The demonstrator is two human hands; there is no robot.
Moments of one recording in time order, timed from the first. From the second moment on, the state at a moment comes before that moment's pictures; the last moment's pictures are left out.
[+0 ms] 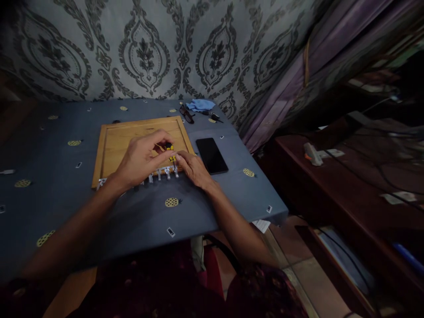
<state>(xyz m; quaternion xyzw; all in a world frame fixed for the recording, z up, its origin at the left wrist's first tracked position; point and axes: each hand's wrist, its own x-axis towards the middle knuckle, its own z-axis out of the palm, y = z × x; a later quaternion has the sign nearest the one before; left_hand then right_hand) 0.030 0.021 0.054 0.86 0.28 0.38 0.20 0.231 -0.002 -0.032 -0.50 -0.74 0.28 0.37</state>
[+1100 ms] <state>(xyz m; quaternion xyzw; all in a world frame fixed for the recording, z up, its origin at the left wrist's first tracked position) 0.026 0.026 0.050 0.87 0.29 0.37 0.16 0.246 -0.006 -0.033 -0.48 -0.71 0.41 0.32</state>
